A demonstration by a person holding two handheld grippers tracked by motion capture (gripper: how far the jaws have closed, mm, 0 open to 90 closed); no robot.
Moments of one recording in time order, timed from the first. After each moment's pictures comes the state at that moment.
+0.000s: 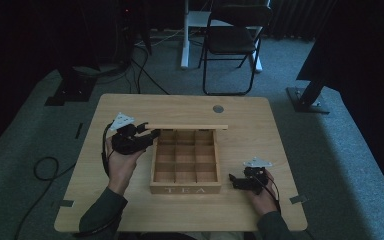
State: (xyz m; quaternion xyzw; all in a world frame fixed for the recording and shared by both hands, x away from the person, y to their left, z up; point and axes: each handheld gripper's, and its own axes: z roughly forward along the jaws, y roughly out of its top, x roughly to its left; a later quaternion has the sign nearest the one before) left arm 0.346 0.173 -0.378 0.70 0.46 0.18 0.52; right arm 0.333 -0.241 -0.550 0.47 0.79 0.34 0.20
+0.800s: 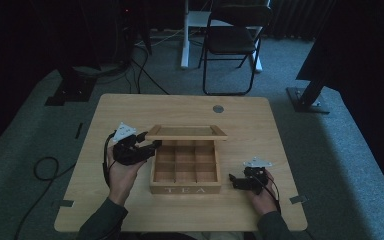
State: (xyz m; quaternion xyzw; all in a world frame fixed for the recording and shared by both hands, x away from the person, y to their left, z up) left arm 0.325 0.169 -0.393 0.71 0.46 0.18 0.50; right arm 0.333 -0.241 -0.550 0.47 0.79 0.34 0.20
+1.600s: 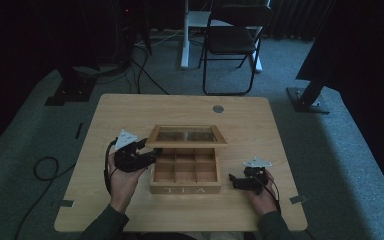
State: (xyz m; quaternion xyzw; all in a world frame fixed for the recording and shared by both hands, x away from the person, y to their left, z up) left arm 0.311 0.166 -0.407 0.71 0.47 0.18 0.49; right arm 0.333 -0.241 -0.550 0.47 0.79 0.34 0.20
